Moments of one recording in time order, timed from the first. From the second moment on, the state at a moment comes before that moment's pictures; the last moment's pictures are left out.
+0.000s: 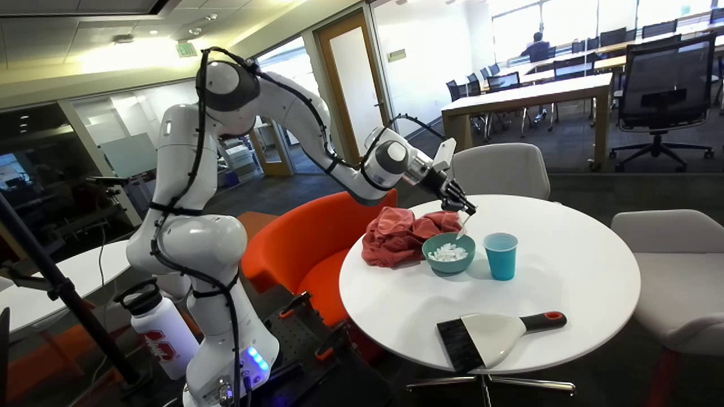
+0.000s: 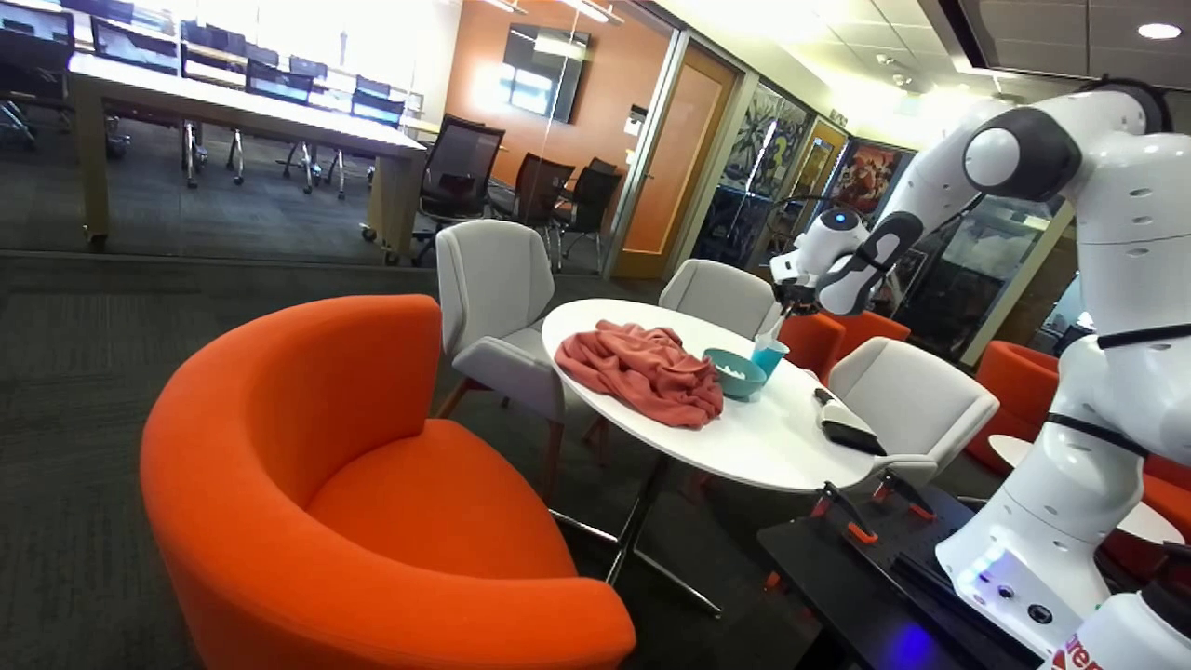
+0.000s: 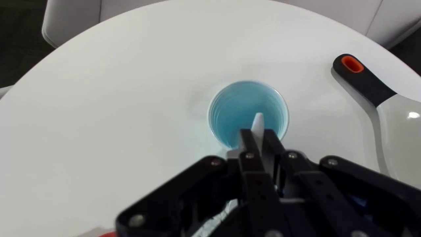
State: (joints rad) arm 0.65 0.59 -0.99 -2.19 -0.53 3.08 -1.58
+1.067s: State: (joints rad) arm 0.72 0.90 -1.01 -2.06 -0.70 3.25 -1.17
